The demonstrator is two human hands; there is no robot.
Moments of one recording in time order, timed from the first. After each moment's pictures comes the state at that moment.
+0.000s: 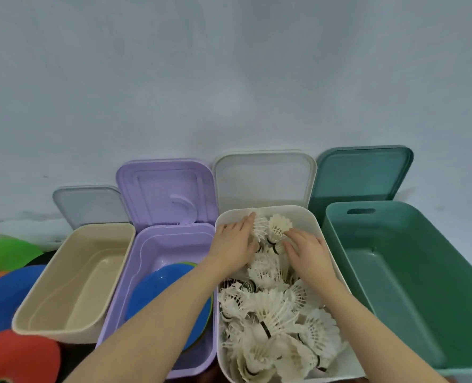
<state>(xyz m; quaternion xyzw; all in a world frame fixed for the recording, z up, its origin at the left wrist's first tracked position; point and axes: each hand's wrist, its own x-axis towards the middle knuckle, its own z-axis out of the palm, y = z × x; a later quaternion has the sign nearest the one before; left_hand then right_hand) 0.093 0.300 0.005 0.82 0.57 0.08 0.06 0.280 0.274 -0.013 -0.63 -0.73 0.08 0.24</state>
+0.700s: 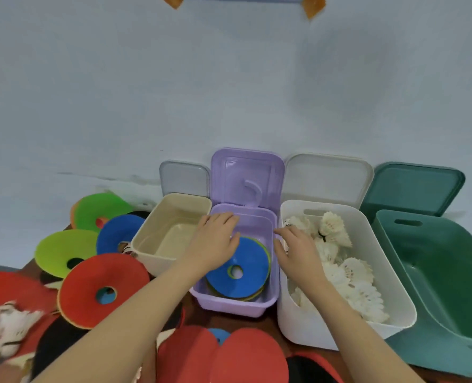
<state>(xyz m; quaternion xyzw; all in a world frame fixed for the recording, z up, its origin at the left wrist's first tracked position) -0.064 0.138 0.062 0.76 0.63 0.16 -0.02 0.135 0.168 0.030 -0.52 -0.79 0.07 0.30</state>
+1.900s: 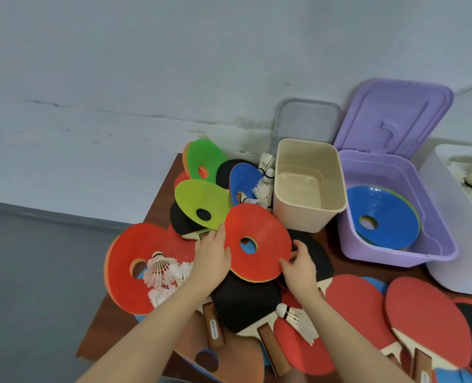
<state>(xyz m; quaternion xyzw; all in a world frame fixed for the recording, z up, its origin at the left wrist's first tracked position) -0.399 0.006 -0.080 0.62 0.73 0.21 0.19 -0.208 0.034 -0.103 -0.70 -0.56 0.38 0.23</state>
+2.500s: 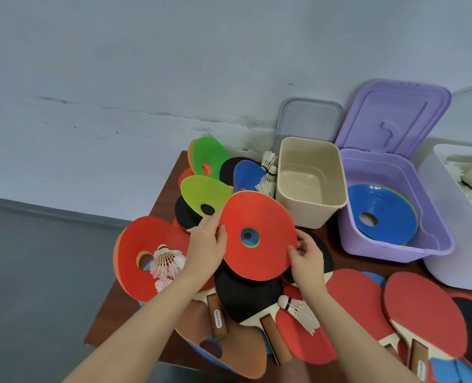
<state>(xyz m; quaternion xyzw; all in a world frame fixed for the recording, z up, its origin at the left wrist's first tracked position) -0.410 -0.012 -0.055 0.58 0.66 0.43 0.18 -0.210 0.015 -0.080 -0.63 -0.50 0.44 0.41</state>
